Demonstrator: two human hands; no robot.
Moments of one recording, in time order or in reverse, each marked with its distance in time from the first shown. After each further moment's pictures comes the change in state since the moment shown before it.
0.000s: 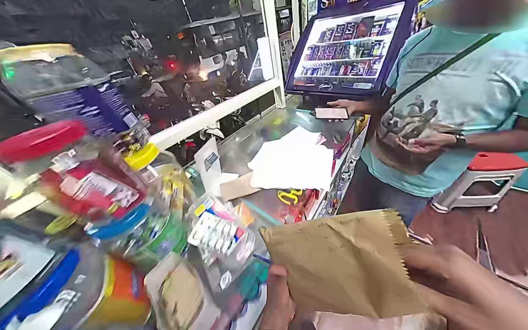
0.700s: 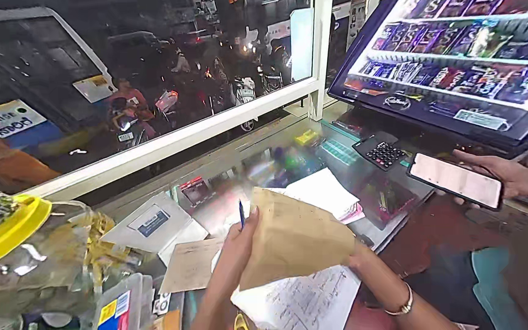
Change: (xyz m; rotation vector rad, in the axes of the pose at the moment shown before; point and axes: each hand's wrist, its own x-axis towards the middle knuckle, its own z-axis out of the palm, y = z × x) left_hand 0.347 0.030 0.123 0.769 0.337 -0.222; right_hand 0.277 0.357 0.043 1.524 0.020 1.017
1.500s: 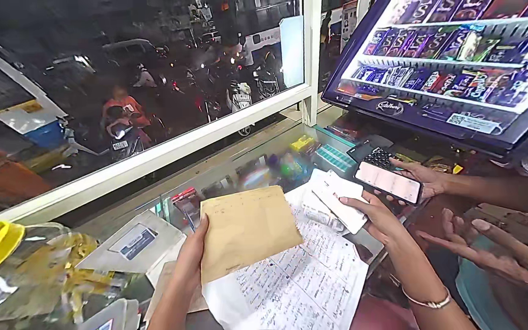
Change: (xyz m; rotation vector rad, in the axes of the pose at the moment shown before) left_hand 0.061 -0.035 -0.057 -0.239 0.317 -0.135; right_hand 0.050 -0.097 -0.022 -0.340 0.046 -0.336
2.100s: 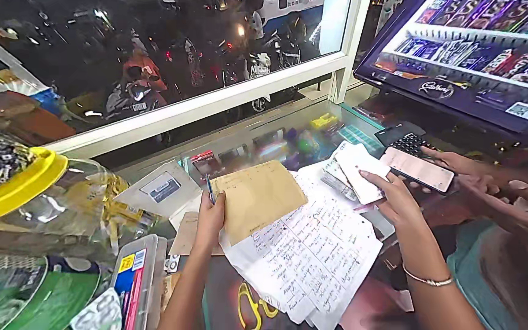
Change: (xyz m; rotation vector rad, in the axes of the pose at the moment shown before) left_hand 0.000 -0.034 -0.021 0.254 0.135 0.207; right_hand 0.015 0.022 0.010 -0.019 0.128 -0.123
